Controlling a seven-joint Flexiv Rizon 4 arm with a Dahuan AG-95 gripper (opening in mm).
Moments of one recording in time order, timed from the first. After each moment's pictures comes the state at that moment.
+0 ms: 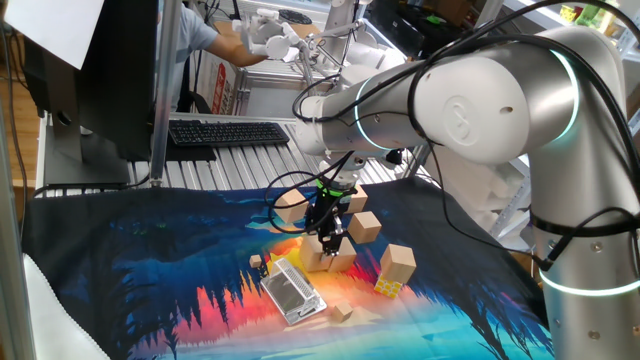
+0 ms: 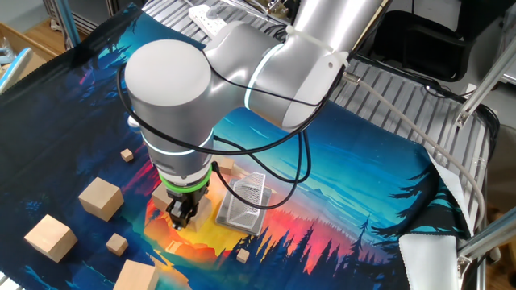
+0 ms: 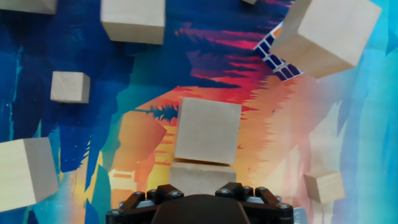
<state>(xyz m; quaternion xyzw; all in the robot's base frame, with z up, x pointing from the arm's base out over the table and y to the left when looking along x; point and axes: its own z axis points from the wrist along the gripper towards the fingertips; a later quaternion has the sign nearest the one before) 0.627 -0.012 0.035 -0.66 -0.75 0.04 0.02</state>
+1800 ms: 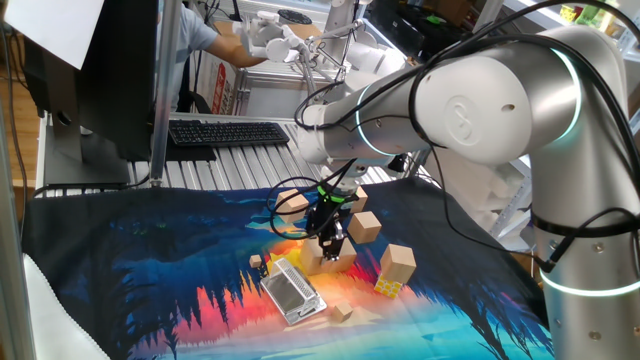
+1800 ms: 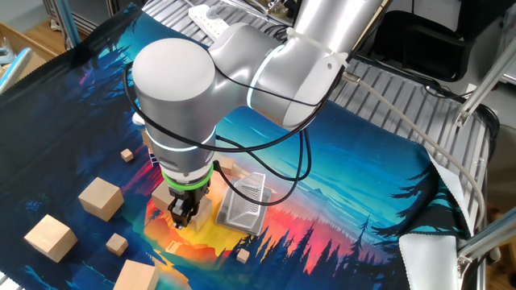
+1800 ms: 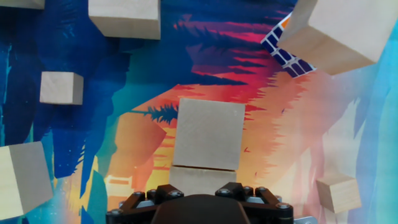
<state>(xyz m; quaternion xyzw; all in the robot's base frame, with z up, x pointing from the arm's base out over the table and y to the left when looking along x) 0.623 -0.014 0.026 -0.66 -0.75 0.03 0.02</state>
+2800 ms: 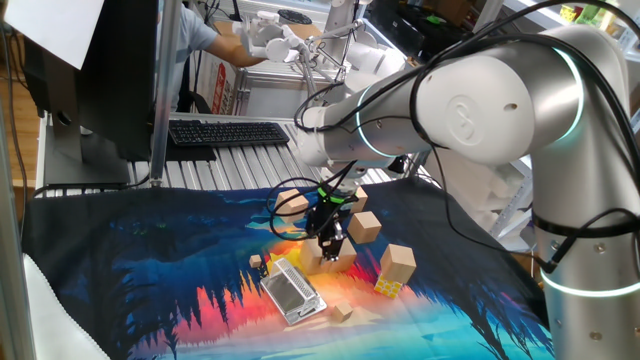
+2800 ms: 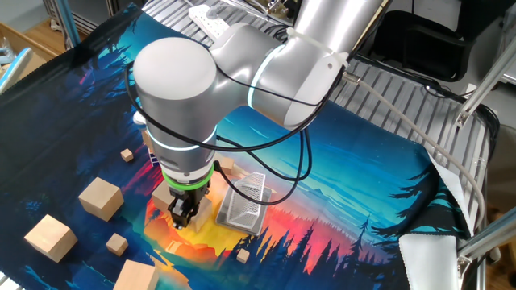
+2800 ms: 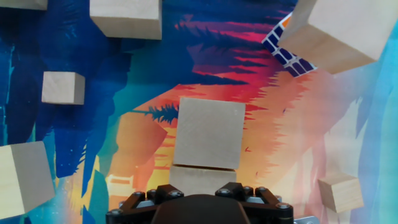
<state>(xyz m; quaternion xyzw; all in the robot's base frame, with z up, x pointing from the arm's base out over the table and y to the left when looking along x) 0.623 -0.013 0.026 -0.67 -0.75 0.03 0.01</state>
